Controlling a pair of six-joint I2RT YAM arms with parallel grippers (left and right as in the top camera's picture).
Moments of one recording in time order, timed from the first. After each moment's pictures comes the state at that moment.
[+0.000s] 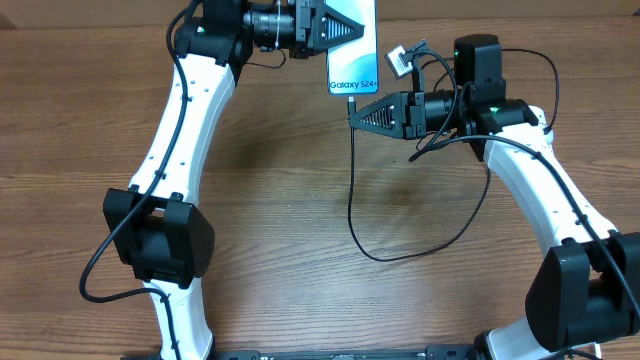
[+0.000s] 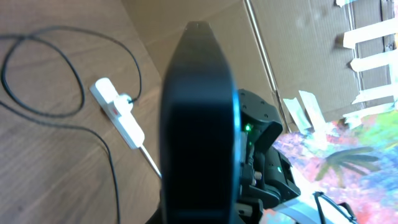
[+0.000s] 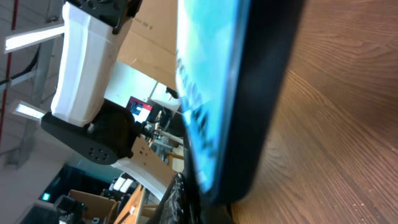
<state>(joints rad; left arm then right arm) -0.23 2.09 2.10 -0.47 1.26 -0.68 0.16 1.72 1.34 -0.31 -1.47 0.31</state>
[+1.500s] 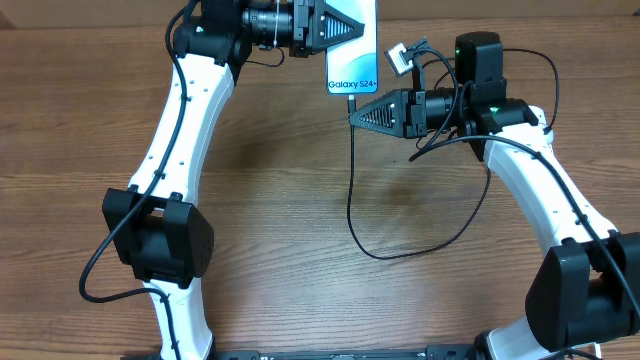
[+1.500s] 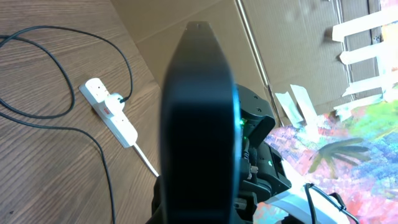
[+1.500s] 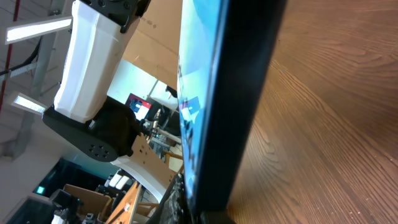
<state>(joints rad) -0.23 2.09 2.10 -0.45 1.31 -0.69 0.16 1.72 1.34 -0.27 -1.48 0.31</state>
